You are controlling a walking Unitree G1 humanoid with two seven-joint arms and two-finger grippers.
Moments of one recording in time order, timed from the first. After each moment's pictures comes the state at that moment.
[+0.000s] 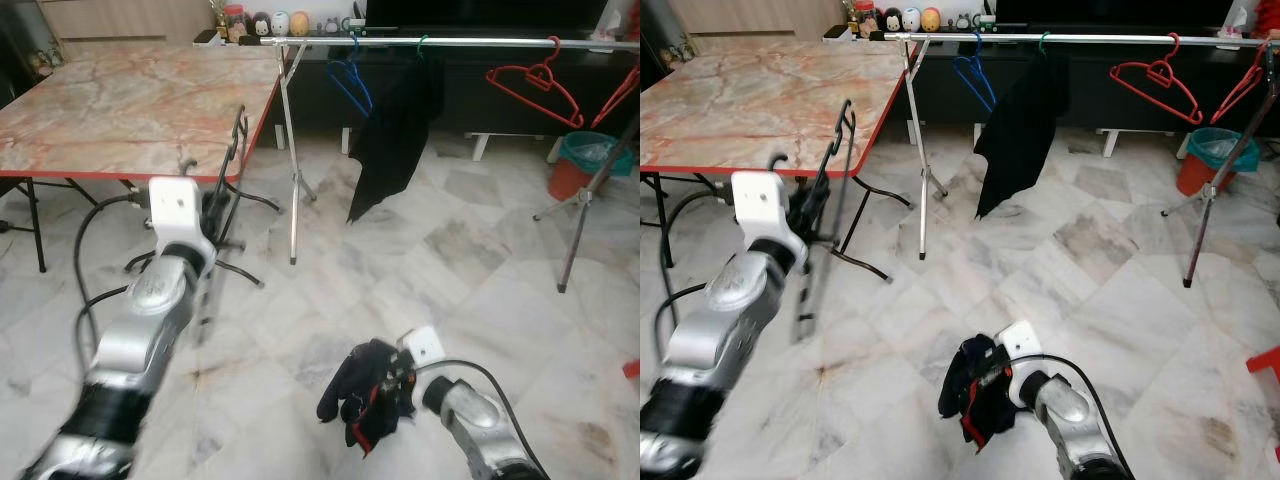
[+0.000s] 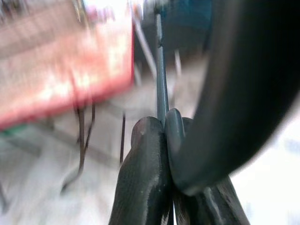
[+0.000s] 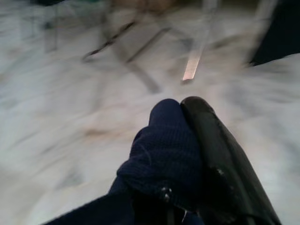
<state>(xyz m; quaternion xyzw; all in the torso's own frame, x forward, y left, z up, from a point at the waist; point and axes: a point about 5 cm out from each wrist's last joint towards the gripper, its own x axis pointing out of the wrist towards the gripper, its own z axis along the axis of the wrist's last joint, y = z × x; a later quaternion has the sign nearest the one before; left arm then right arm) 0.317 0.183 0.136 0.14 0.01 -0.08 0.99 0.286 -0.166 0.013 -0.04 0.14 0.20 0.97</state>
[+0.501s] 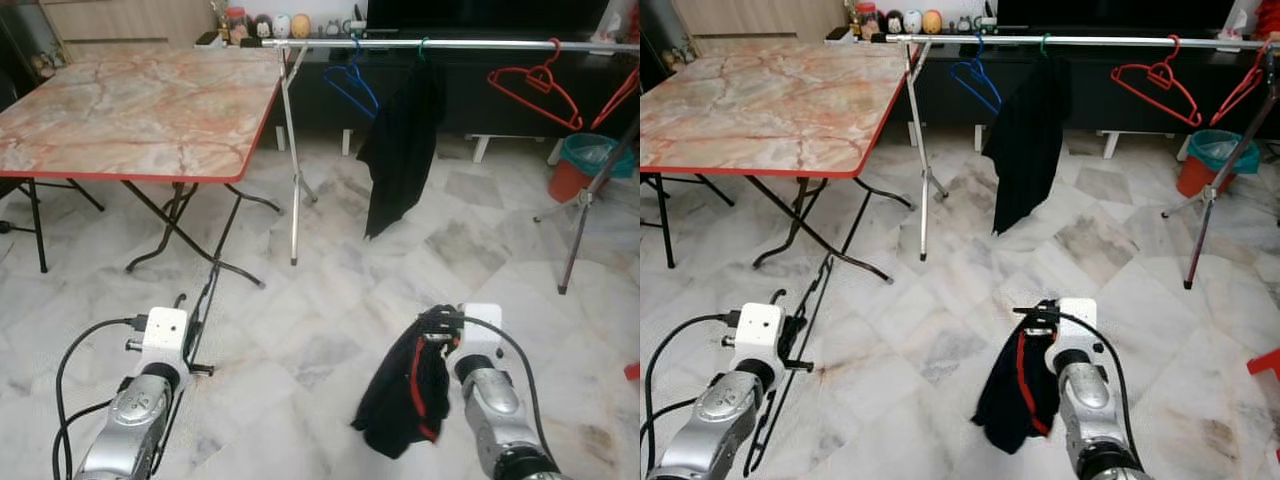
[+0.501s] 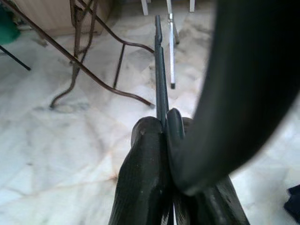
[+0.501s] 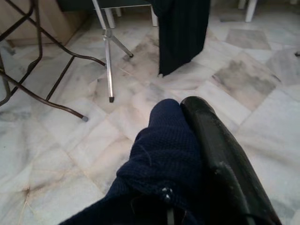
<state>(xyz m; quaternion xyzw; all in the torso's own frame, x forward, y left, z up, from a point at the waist) 0.270 0.207 0.050 0.05 0.12 -0.03 0.99 0.291 -0.197 0.015 0.02 0.13 -0.02 0.99</state>
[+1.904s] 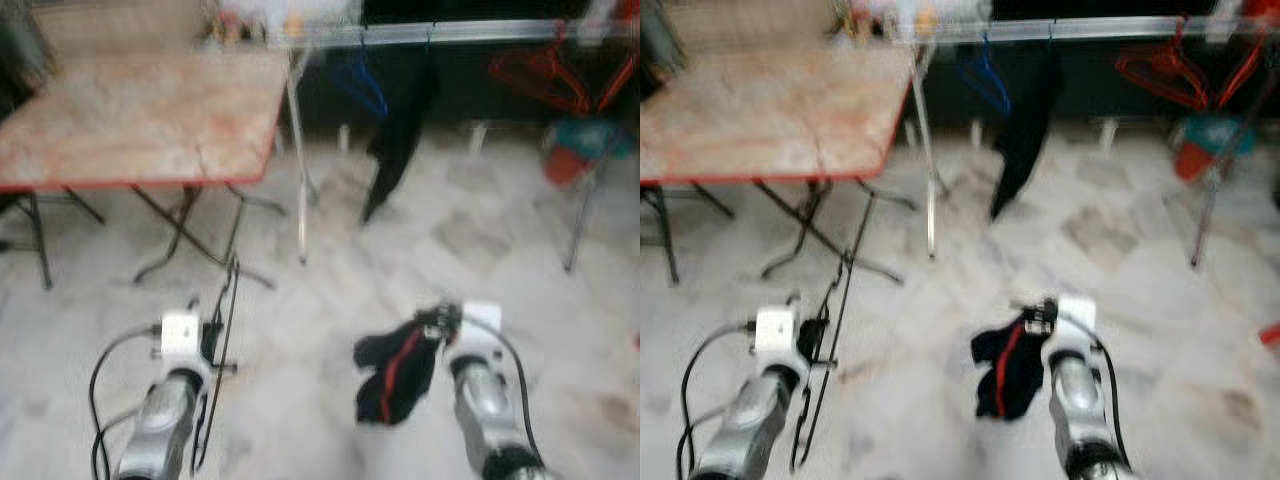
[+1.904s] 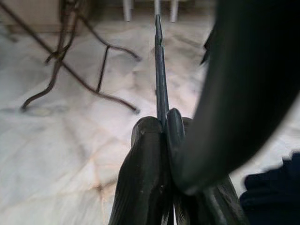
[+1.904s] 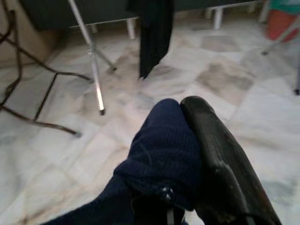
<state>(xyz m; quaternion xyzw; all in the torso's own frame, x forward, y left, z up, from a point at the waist) 0.283 0.189 0.040 -0.02 0.10 -0.03 0.99 0.296 -0.195 0.022 0.01 0.10 -0.05 0.99</state>
